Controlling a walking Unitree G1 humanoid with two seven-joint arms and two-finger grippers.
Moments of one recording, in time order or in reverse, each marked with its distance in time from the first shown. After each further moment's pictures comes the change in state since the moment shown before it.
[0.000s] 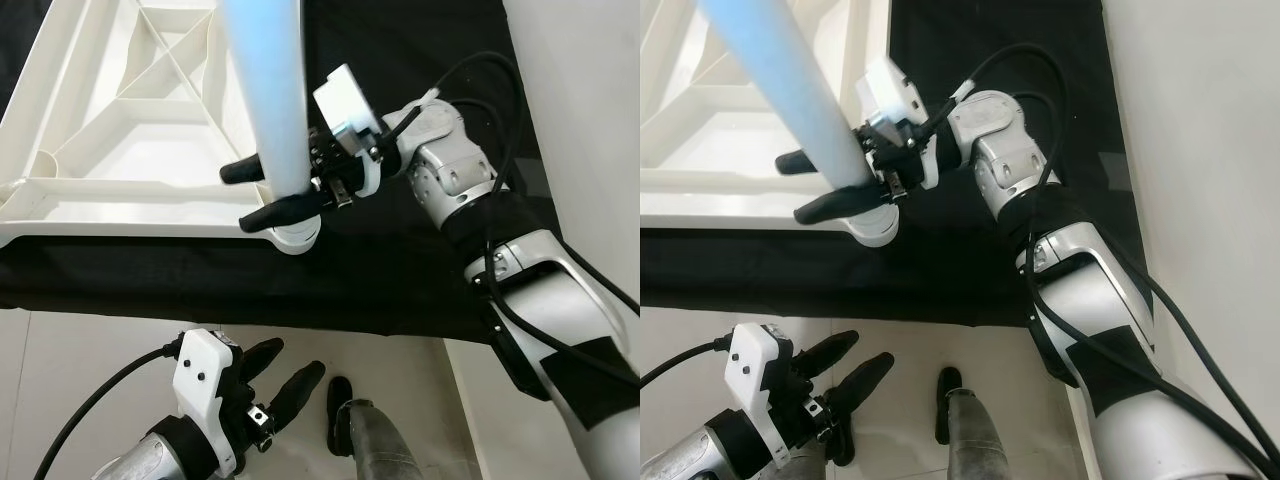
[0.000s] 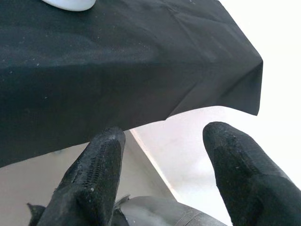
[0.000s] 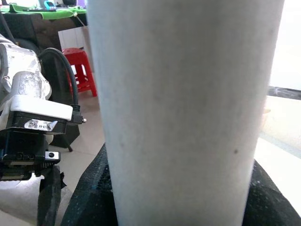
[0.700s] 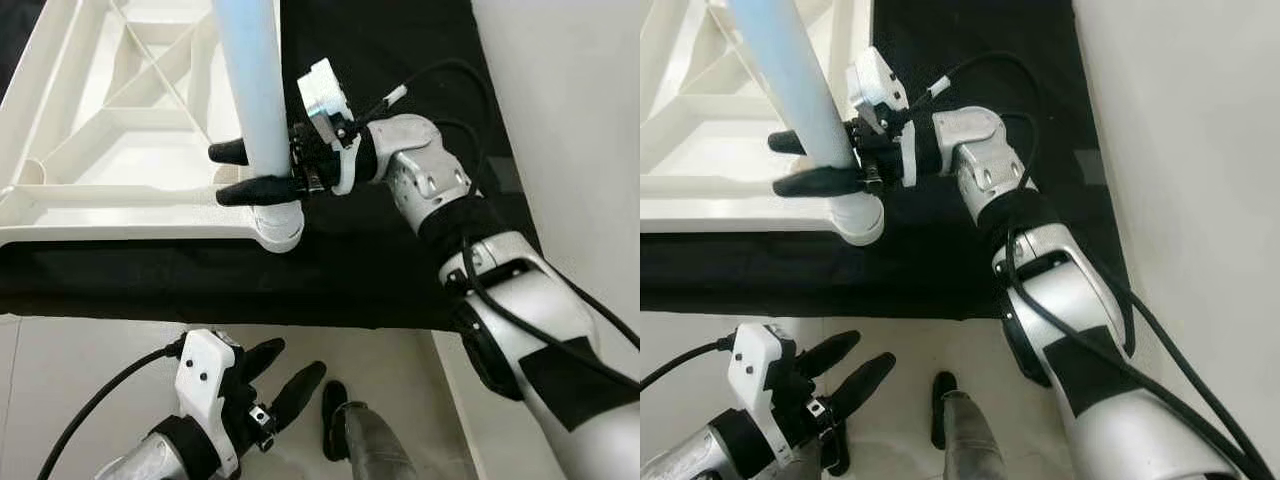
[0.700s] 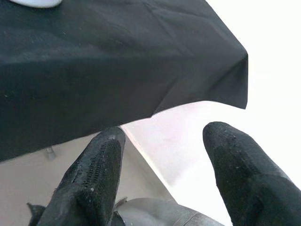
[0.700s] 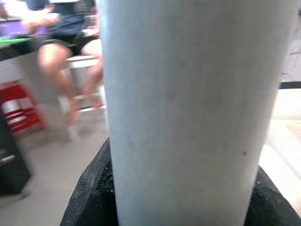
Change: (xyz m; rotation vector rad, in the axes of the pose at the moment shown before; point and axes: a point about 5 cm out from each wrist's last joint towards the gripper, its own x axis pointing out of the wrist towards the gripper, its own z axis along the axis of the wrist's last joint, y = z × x) left arm 0.003 0.002 -0.004 -0.008 0.010 0.002; right arm 0.003 -0.012 -0.025 0.117 -0.097 -0.363
